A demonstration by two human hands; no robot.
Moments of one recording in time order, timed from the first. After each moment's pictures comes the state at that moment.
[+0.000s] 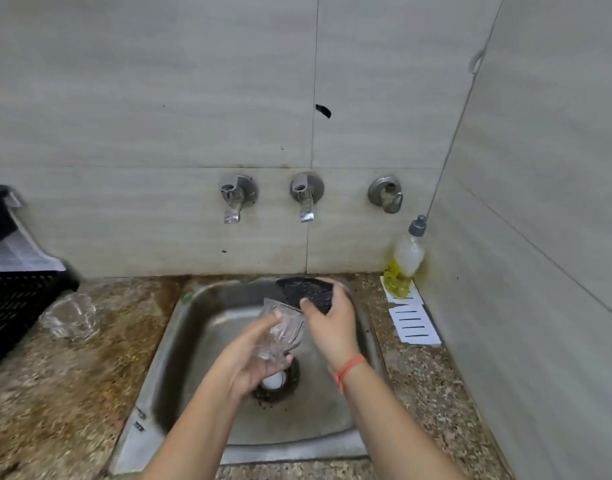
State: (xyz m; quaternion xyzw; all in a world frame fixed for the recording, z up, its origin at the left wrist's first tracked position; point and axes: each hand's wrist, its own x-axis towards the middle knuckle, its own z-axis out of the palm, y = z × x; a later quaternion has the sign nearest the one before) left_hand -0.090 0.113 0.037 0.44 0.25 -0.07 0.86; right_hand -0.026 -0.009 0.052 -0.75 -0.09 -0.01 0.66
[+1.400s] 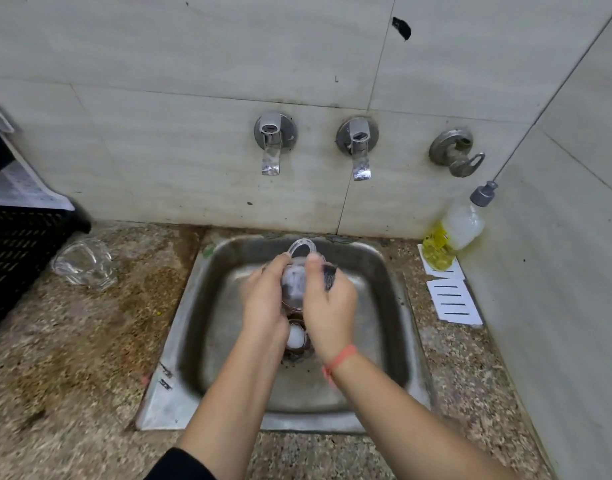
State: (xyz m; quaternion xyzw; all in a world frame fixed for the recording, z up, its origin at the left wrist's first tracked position) left_hand -0.056 0.134 0.045 0.38 0.38 0.17 0.82; right_hand -0.037 0.063 0.021 -0.75 -0.06 0.00 0.66
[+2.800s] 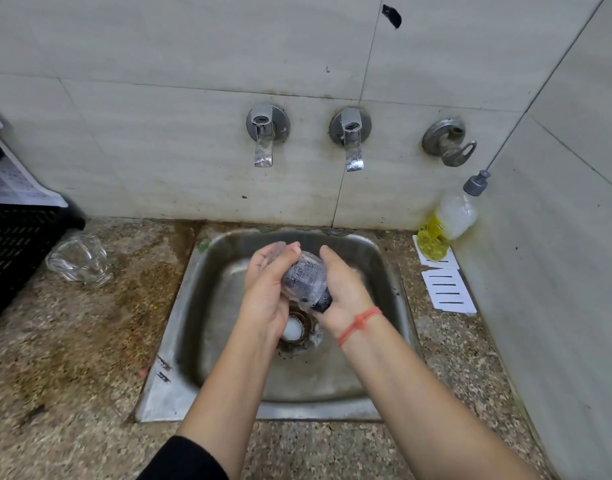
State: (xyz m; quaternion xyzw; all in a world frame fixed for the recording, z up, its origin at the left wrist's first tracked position) left_hand -0.056 0.131 0.032 0.37 0.28 0.19 0.87; right_hand -0.023 0.059 0.044 -0.47 0.19 0.32 0.80
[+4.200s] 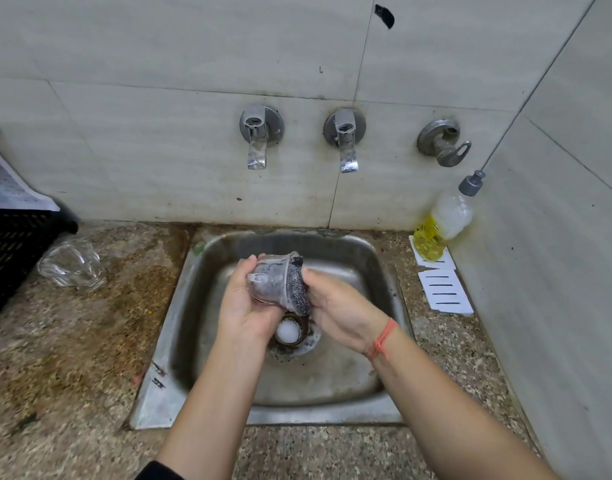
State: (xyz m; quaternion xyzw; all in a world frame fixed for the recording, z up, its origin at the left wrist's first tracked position) left_hand -0.061 0.151 0.028 0.10 0.29 0.12 0.94; right_hand -0.033 0.027 0.053 -0.51 -0.15 0.45 0.72
